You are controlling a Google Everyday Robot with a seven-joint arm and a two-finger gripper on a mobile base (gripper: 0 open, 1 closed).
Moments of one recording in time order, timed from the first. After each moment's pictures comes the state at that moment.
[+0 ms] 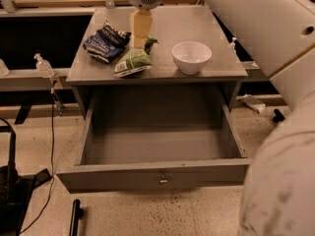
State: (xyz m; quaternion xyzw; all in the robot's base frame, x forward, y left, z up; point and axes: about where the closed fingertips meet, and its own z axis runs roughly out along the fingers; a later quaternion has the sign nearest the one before) arm 0.700 0.043 1.004 -0.73 0.60 -0.11 0.31
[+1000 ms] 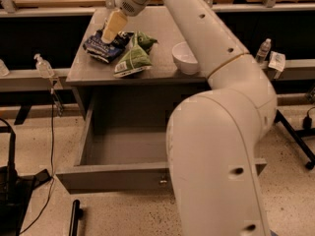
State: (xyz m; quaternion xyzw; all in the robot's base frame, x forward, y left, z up) arm 0.822 0.116 0.960 -0.60 0.68 0.05 0.42
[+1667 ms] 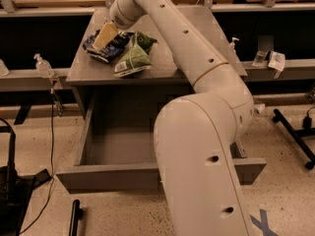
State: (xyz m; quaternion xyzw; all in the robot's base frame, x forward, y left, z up) arm 0.856 0.146 0.910 -0.54 0.72 0.09 0.42
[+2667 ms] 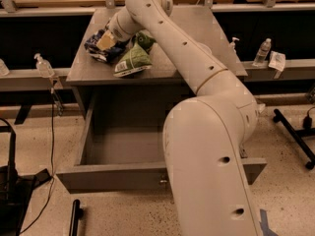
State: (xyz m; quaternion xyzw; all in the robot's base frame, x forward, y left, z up) arm 0.869 0.155 0.870 -0.51 0.73 0.11 0.44
